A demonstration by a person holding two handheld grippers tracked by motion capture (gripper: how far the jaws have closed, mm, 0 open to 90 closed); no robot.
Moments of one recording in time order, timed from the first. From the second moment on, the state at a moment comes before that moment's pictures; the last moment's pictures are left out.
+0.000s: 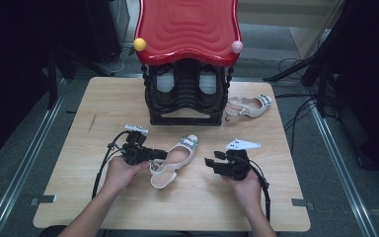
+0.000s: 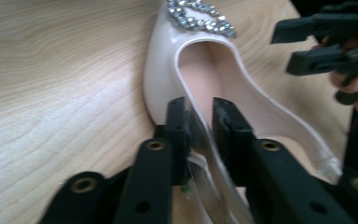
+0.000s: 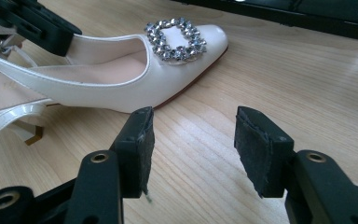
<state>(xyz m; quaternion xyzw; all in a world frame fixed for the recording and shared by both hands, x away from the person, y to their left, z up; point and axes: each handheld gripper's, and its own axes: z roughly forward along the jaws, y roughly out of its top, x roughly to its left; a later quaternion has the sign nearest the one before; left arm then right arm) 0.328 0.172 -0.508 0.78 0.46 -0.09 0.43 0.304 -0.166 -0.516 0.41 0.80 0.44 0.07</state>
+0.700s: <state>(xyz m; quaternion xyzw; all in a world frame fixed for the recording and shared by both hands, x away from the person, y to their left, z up) 0.296 0.213 -0.496 0.80 0.44 -0.02 0.40 0.308 -0.130 -0.519 0.38 0.82 0.44 0.02</state>
